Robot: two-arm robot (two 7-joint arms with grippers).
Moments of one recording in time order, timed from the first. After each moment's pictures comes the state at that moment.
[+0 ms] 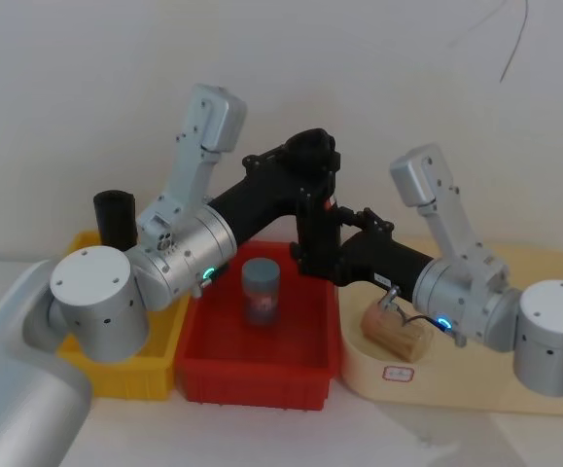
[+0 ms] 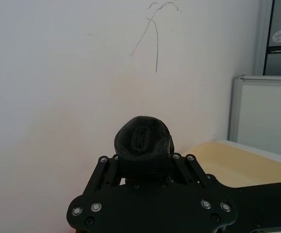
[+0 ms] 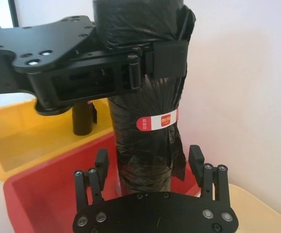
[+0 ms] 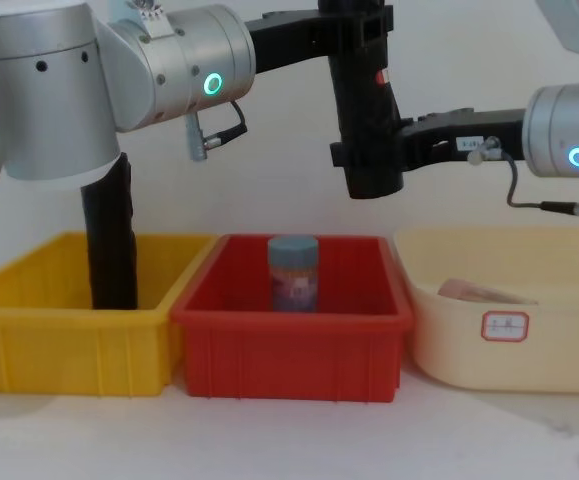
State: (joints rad) left arm -0.69 0.11 0.45 -1.28 -0.37 0.02 -0.42; right arm 0.63 0.28 -0.45 -1.31 0.26 0.21 0.47
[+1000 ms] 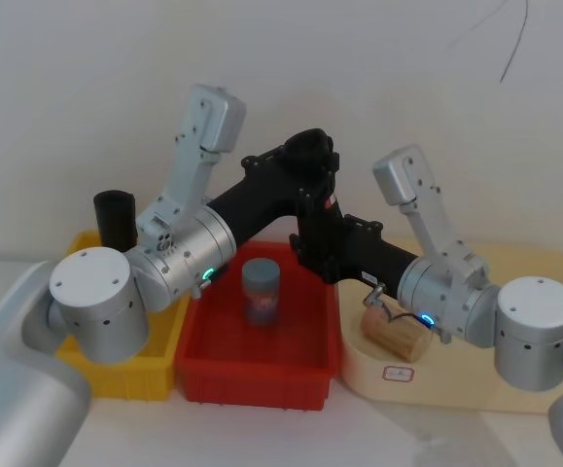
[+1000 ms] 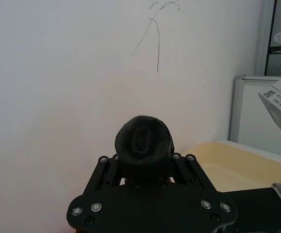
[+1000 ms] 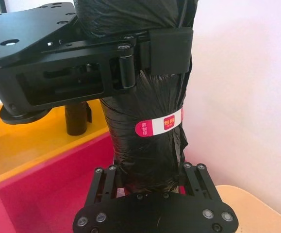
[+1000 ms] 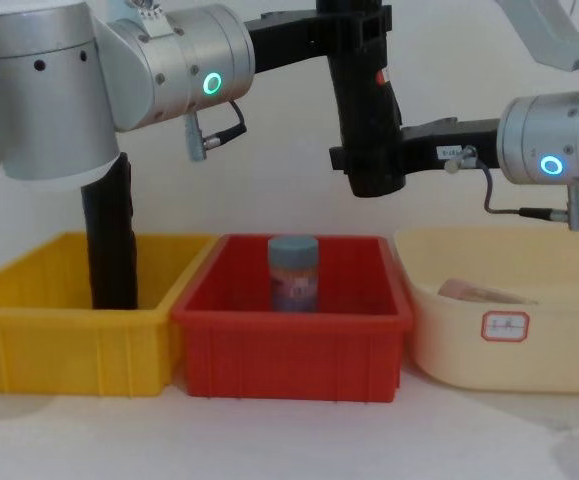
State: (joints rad) left arm -0.69 0.12 0.46 -1.29 -0.38 0.02 -0.41; right arm 0.67 0.25 -0.48 -1.24 0.24 0.20 0.44
